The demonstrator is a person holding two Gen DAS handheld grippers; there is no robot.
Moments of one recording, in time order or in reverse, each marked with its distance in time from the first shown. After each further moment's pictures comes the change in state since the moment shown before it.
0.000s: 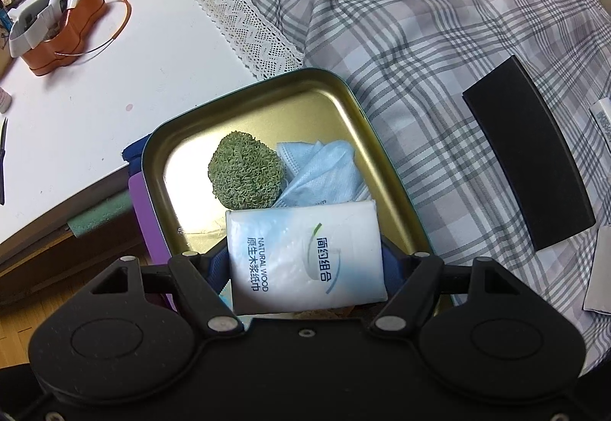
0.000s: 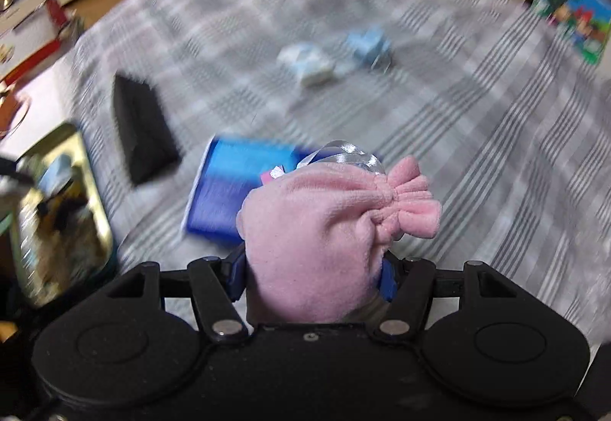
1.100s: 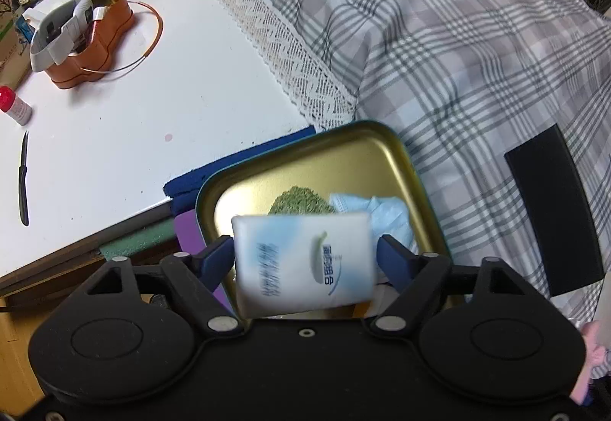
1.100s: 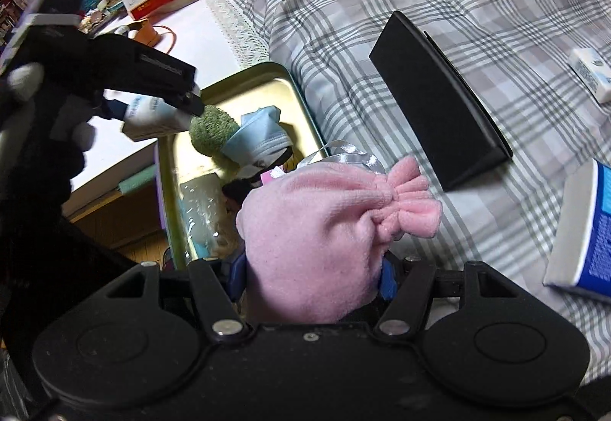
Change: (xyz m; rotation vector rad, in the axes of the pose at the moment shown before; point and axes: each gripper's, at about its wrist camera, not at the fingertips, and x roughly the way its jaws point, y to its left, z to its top) left arm -0.012 0.040 0.043 -0.042 -0.005 0.028; right arm 0.066 0.238 0.030 -0.169 0.089 0.330
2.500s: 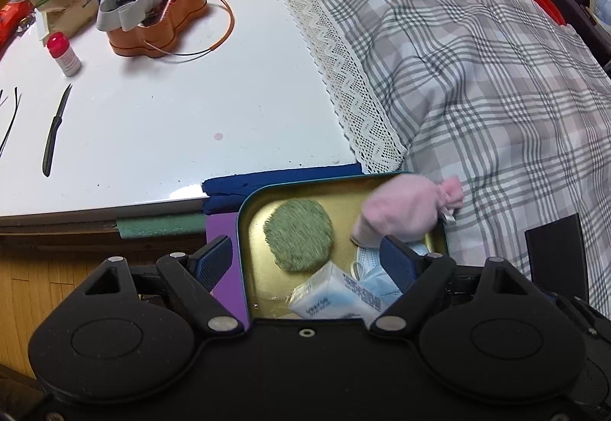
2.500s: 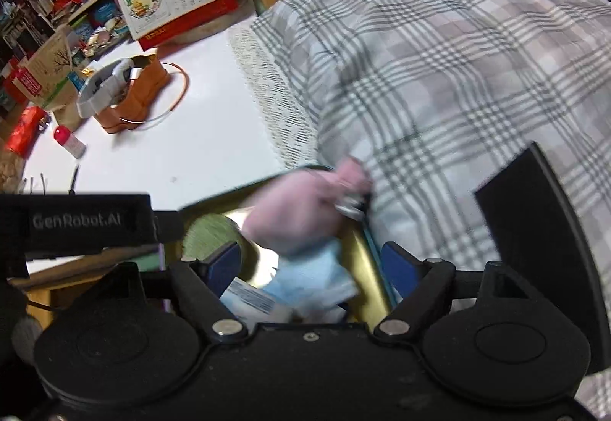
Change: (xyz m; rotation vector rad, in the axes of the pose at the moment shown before) left arm -0.009 0.031 -0.001 -0.246 -0.082 0.047; right arm 0.080 0.052 0.110 -0.050 -0.099 0.026
